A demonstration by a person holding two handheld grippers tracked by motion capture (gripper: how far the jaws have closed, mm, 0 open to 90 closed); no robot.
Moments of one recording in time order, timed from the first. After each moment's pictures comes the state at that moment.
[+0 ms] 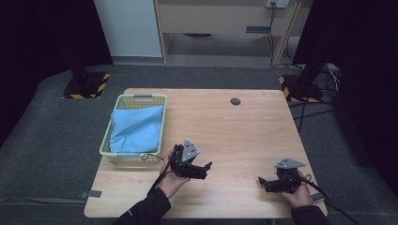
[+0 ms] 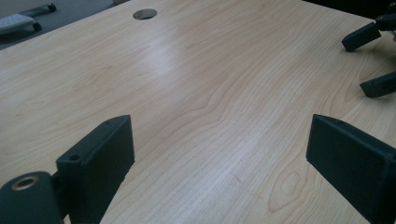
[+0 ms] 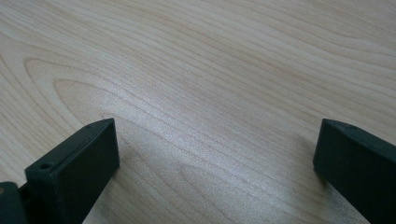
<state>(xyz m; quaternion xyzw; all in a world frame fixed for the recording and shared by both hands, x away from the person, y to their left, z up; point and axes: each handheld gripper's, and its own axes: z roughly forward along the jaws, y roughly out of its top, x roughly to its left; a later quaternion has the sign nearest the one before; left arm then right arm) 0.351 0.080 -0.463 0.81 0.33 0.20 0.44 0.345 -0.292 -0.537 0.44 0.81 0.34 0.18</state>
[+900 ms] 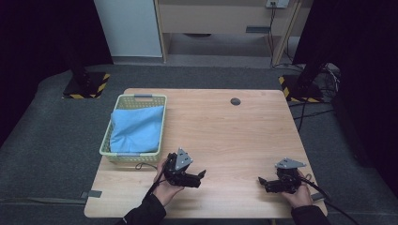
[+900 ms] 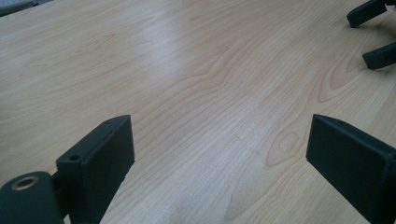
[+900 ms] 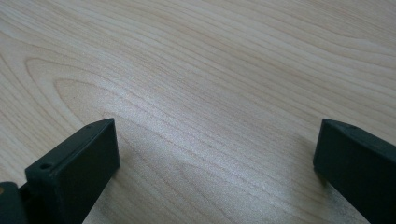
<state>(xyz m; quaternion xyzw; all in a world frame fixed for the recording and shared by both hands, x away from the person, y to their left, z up) 0.332 0.100 -0.477 0.82 0.35 0.19 0.42 0.345 -0.293 -0.537 0.44 0.81 0.34 0.18</state>
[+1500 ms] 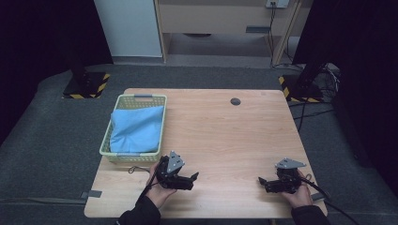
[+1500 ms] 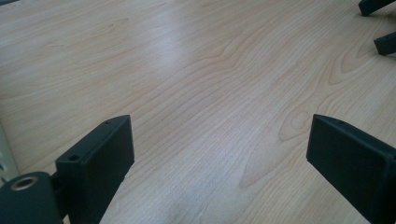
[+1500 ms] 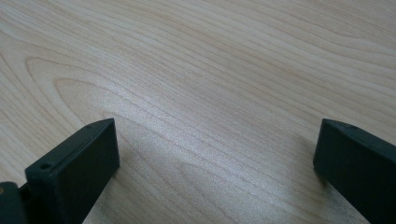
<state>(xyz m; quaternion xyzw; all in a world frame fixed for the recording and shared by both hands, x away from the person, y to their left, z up) 0.324 0.121 -0.483 0.81 0.36 0.19 0.42 0.344 -0.293 -0.537 0.44 0.81 0.34 0.18</state>
